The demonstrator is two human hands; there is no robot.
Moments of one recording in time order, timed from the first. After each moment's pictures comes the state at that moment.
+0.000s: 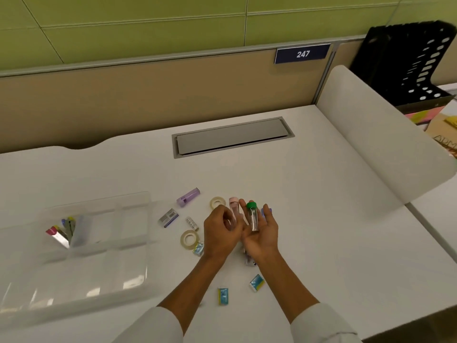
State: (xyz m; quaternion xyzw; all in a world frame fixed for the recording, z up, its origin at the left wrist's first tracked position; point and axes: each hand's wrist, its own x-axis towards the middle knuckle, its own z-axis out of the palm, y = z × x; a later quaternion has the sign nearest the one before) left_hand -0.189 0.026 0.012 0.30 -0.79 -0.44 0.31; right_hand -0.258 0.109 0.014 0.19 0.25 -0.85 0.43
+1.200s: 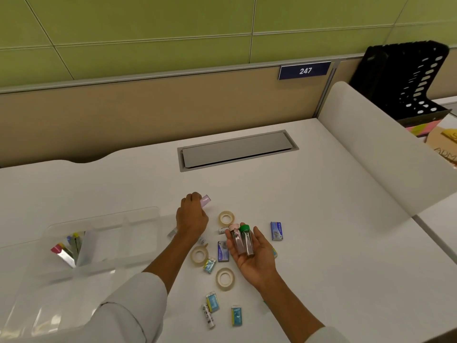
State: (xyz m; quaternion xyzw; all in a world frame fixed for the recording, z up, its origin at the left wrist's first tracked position) left_hand -0.197 -0.109 0.007 0.37 -0.90 -0.20 0.10; right_hand -0.230 0.087 -0.004 0.23 0.21 -0.81 0.49
